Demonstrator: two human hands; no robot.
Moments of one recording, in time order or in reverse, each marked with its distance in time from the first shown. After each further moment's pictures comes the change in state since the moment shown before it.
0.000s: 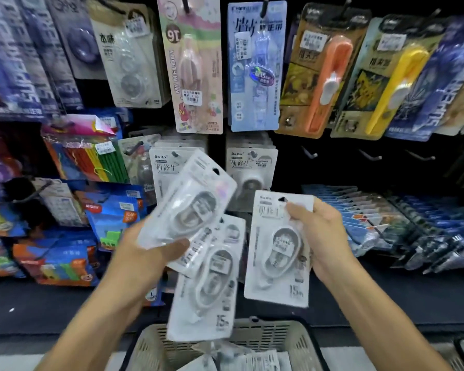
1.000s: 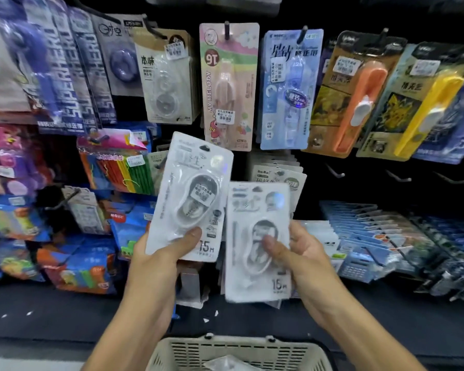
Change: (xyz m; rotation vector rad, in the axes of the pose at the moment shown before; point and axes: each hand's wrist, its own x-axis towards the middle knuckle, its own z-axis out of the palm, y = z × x) left_hand 0.009 0.001 -0.004 -0.411 0.143 0.045; right_hand -0.033 0.015 0.041 0.117 -0.459 -0.015
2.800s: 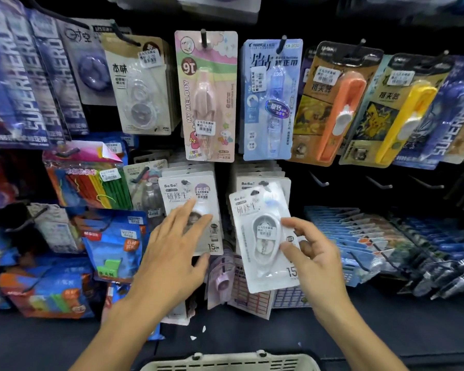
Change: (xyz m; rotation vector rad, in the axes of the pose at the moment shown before) left_hand 0.063 -0.024 0.010 1.552 -0.329 0.649; right_hand 0.017 0.006 -0.037 -0.450 0.372 -0.288
